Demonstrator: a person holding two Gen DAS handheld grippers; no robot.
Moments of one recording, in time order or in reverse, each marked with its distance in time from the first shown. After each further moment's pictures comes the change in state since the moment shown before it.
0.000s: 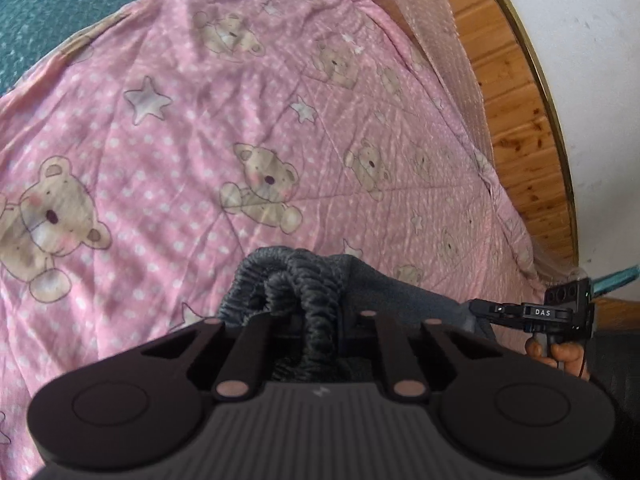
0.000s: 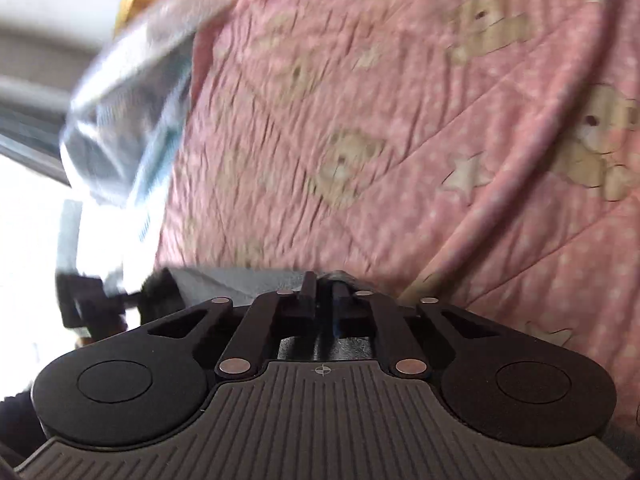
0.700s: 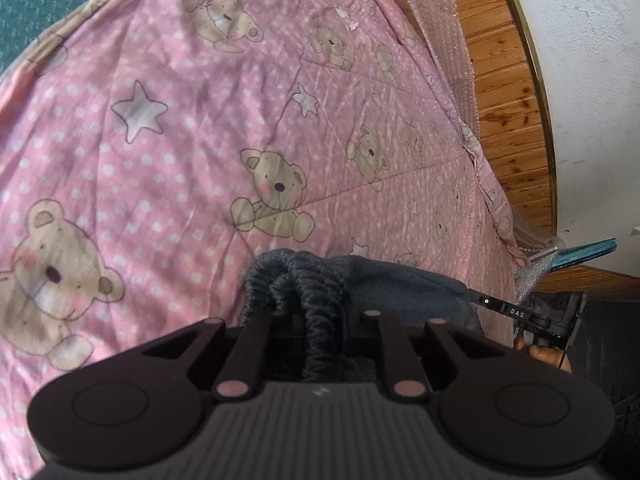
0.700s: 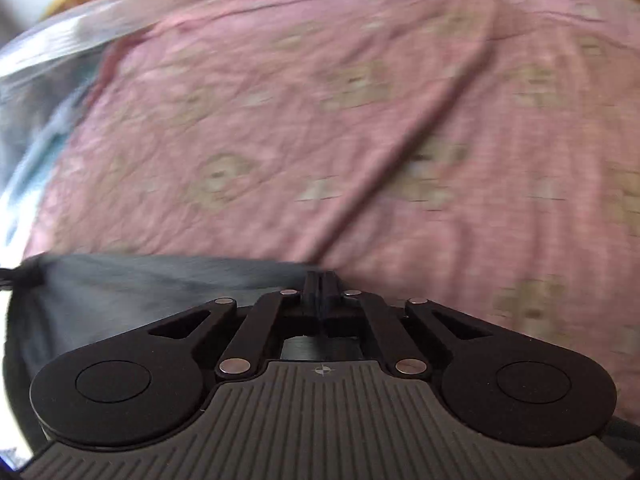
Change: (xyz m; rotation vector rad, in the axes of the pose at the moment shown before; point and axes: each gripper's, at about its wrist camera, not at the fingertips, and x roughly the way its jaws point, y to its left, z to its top) left arm -0.005 0.015 0.032 0.058 0.134 -0.065; right arm -0.048 0.040 -0.038 -0.178 -0.193 -0.590
